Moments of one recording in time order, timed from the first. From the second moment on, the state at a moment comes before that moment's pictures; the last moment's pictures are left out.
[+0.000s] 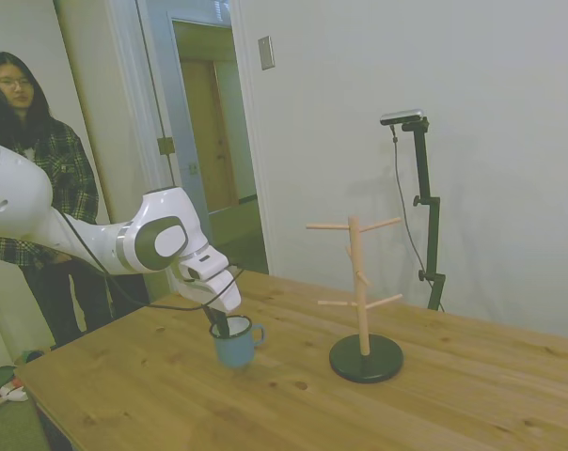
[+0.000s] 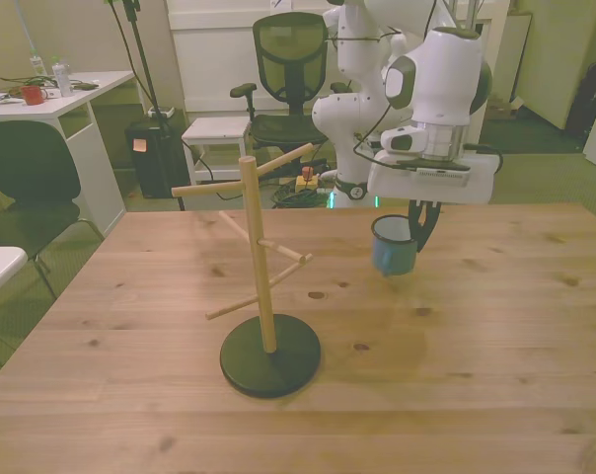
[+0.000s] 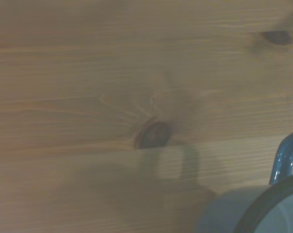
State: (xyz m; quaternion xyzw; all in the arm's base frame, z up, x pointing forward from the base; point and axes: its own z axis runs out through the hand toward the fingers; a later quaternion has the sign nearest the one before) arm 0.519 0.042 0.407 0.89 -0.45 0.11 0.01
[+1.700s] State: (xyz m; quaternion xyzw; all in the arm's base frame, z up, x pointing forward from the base) arm 0.511 0.033 0.374 0.87 -0.47 0.13 0.03
